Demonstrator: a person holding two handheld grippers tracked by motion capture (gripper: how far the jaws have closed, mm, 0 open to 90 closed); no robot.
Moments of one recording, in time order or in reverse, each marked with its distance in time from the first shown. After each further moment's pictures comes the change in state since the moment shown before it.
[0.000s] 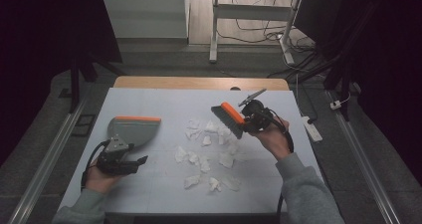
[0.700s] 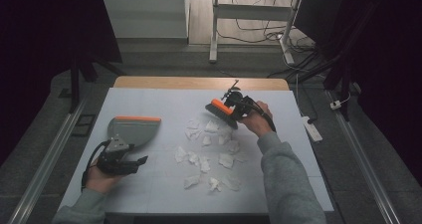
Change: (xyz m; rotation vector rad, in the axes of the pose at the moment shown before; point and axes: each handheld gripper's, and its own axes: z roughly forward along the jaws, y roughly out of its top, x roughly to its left) left arm 0.001 -0.001 0.002 0.003 -0.004 0.001; right arm -0.024 0.049 0.081 0.169 -0.066 -0.173
